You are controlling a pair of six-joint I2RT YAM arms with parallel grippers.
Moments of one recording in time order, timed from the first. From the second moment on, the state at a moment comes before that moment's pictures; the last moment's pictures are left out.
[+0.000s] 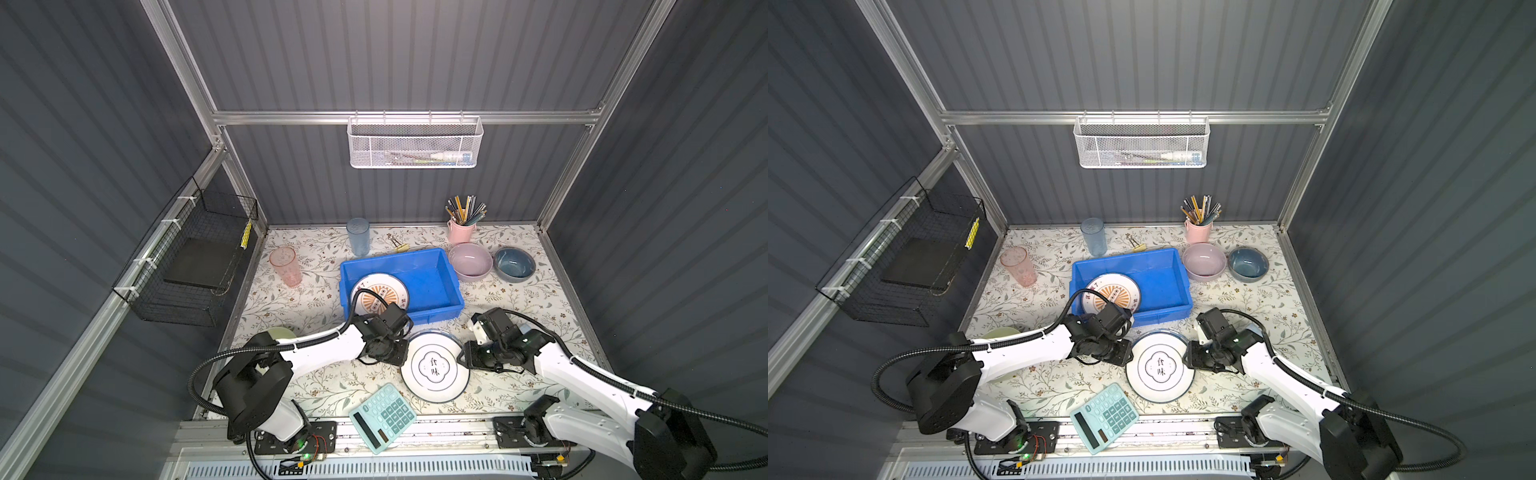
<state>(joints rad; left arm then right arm) -0.93 1.53 0.87 -0.50 0.17 -0.56 0.54 1.07 0.51 -0.59 -0.28 0.60</state>
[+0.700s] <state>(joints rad) -0.93 1.61 0.89 -0.45 0.21 -0.56 0.47 0.96 0.34 -0.37 -0.44 0.63</state>
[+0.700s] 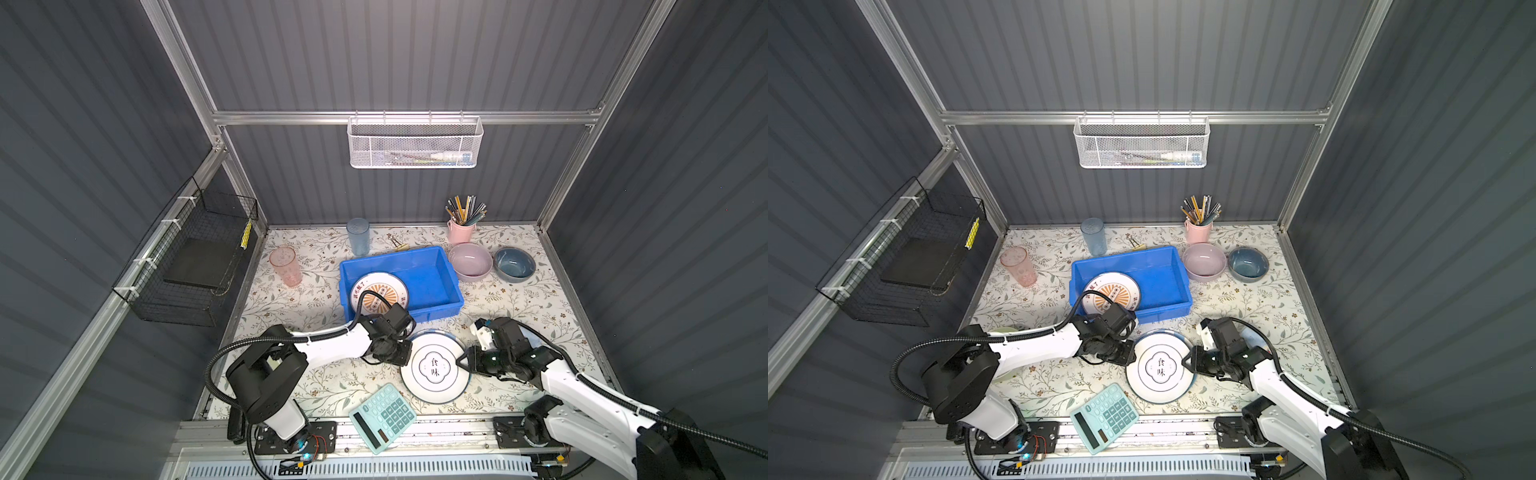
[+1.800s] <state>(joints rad) -0.93 1.49 1.03 -0.61 0.15 -0.53 0.43 0.82 0.53 -0.64 -0.41 0.56</state>
